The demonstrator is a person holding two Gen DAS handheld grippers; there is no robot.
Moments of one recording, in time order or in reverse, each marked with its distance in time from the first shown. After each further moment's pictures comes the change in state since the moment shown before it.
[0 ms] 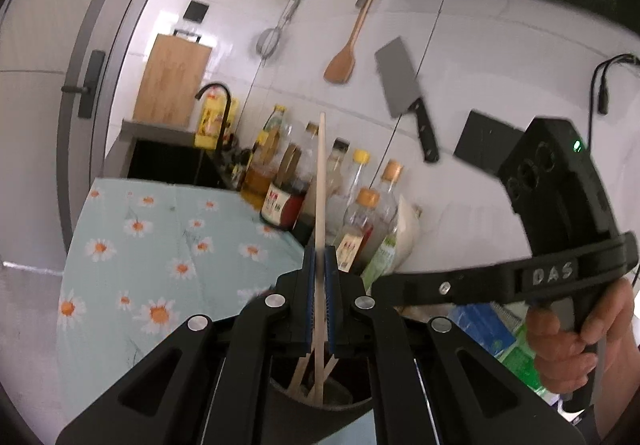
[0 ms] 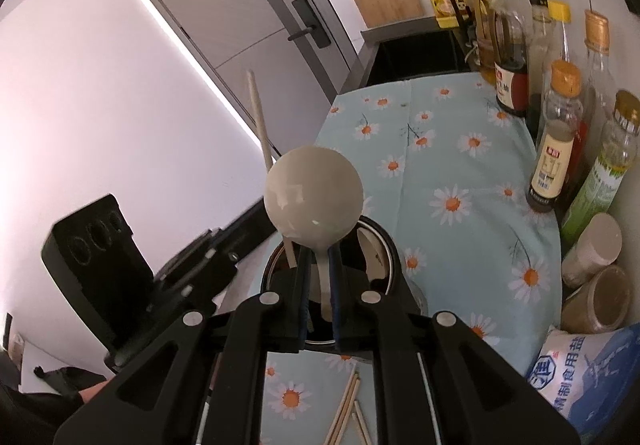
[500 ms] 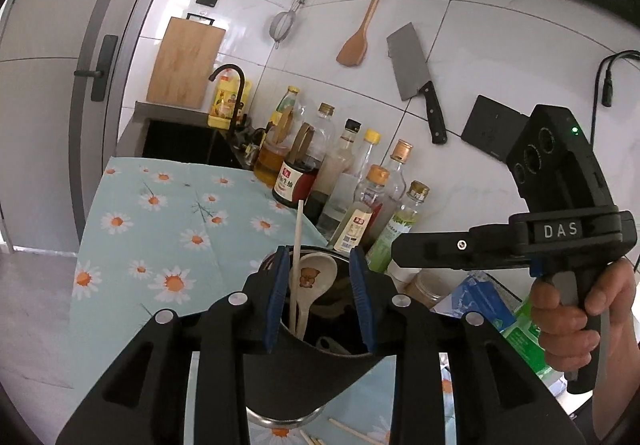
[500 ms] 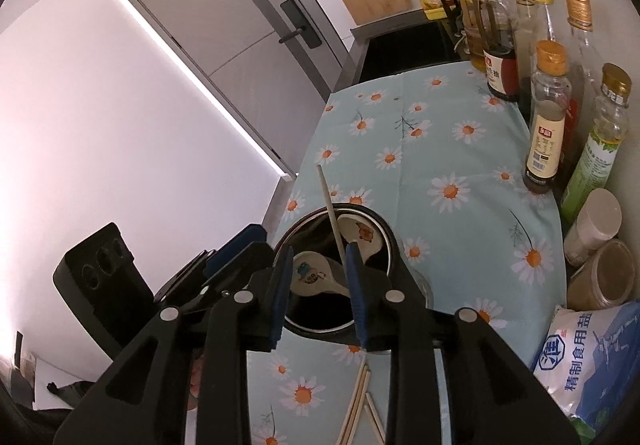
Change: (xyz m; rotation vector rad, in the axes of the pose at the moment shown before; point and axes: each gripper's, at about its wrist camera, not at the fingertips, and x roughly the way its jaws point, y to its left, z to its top) left arm -0.021 0.001 -0.009 -0.019 0.057 0.035; right arm -0.011 -0.002 -0.006 0.063 -0.014 0.005
